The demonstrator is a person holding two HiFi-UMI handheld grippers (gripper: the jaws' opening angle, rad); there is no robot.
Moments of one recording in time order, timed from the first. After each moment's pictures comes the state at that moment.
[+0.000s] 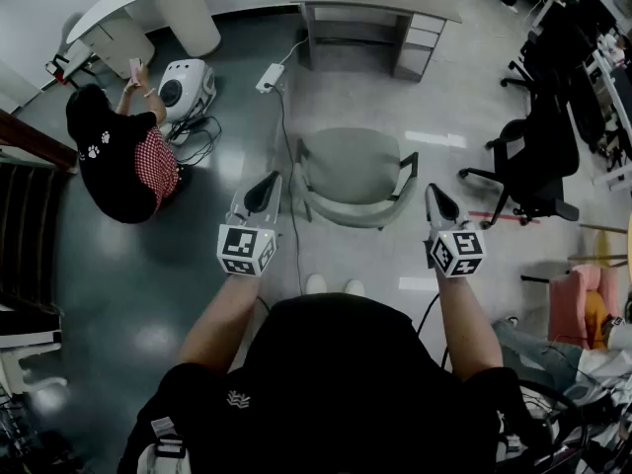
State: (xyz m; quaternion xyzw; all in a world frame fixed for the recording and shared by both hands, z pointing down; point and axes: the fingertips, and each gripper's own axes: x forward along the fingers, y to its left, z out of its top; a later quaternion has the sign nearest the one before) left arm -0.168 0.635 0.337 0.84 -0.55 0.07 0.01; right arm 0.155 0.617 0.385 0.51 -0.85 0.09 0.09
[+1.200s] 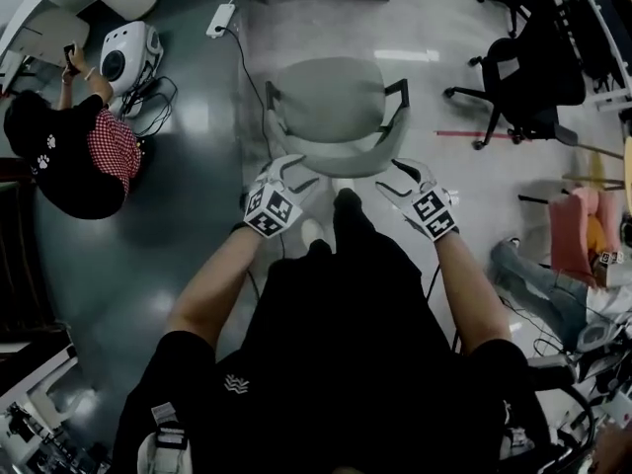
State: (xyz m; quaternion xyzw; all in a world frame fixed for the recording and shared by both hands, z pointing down) left arm -0.083 0.641 0.600 0.92 -0.21 0.33 -0.01; right arm 0.067 0.663 0.582 0.29 -0.89 0.10 0.34
